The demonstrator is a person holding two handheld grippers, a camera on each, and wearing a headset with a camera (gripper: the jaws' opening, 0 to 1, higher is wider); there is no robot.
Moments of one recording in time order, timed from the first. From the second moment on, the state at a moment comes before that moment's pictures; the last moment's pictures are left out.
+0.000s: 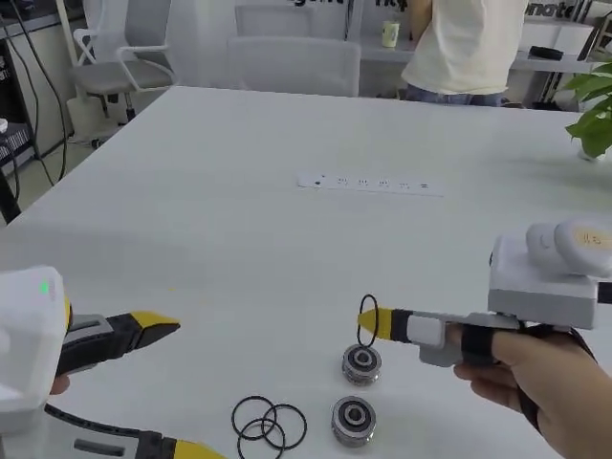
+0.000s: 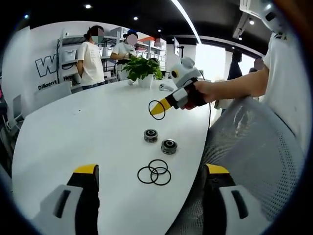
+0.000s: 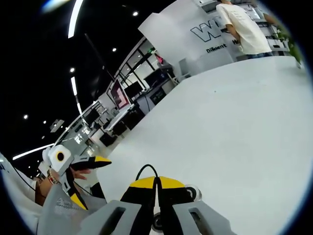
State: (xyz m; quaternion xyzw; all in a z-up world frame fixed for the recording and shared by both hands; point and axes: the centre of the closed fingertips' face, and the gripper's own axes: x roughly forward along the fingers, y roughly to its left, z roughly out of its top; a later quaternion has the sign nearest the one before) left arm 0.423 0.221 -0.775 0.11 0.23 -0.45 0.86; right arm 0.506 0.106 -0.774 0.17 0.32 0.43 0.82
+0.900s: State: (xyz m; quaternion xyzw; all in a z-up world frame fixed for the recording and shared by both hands) left arm 0.403 0.219 -0.798 0.09 0.26 -0.45 0.85; right arm 0.491 0.125 -0.793 0.13 0.35 0.46 0.81
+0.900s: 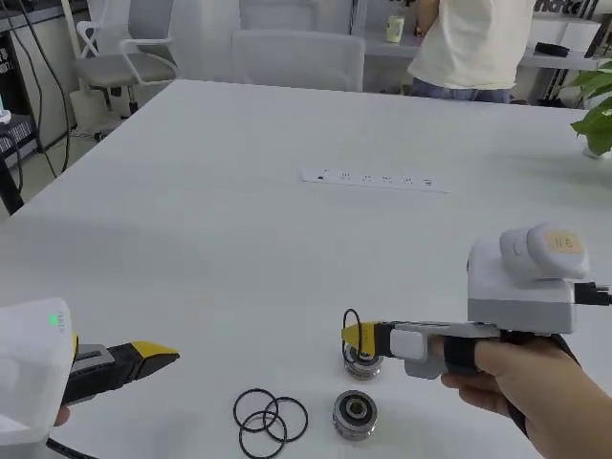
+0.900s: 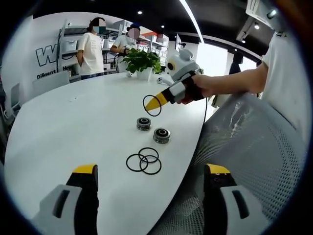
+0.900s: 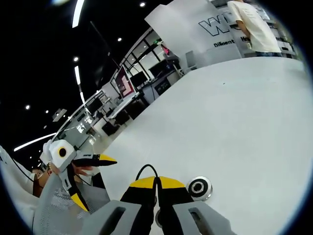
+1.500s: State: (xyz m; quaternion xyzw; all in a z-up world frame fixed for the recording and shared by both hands) left arm 0.398 0.219 -0.805 0.09 0.28 -0.46 0.84; right arm 0.478 0.134 -0.818 0.07 0.37 0.47 0.80
